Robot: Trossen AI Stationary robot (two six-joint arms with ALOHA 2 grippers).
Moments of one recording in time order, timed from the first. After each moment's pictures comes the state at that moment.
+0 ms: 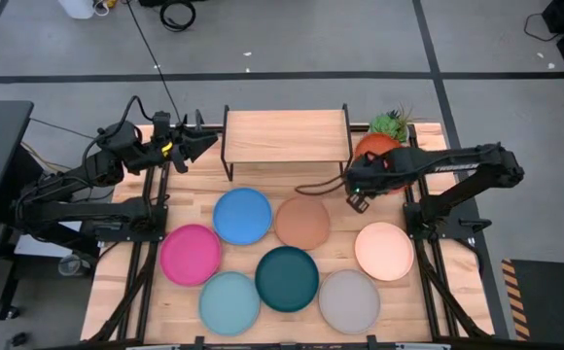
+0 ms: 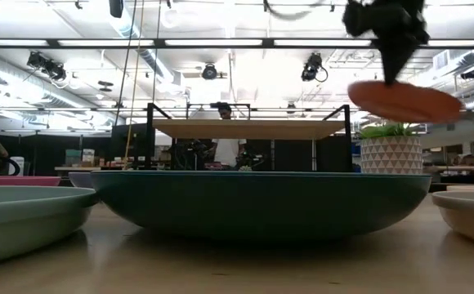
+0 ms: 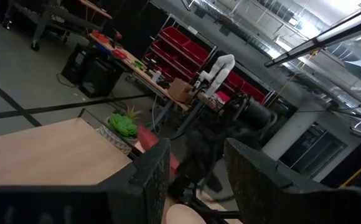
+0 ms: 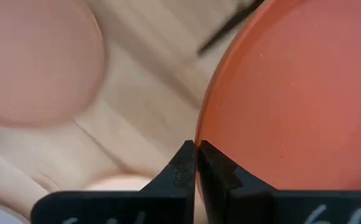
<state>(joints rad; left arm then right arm) 0.32 0.74 0.90 -0.06 0.00 -0.63 0.04 1.32 1.30 -1.43 0.34 0.81</state>
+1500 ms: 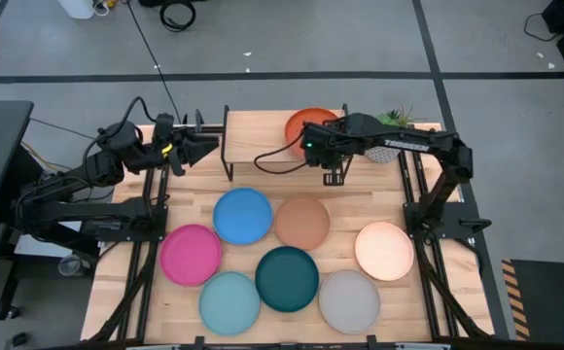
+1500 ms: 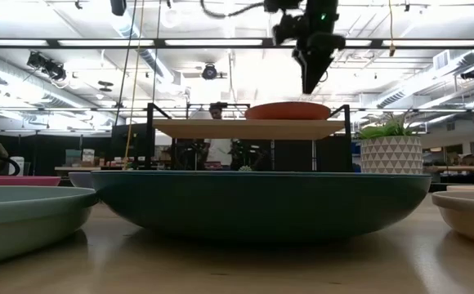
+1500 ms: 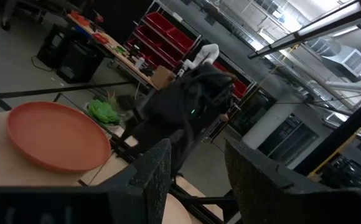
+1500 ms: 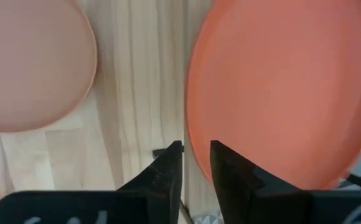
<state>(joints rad) 0.32 0.74 0.90 -0.06 0.10 -0.68 -0.24 1.70 1.70 -1.31 0.29 -0.26</state>
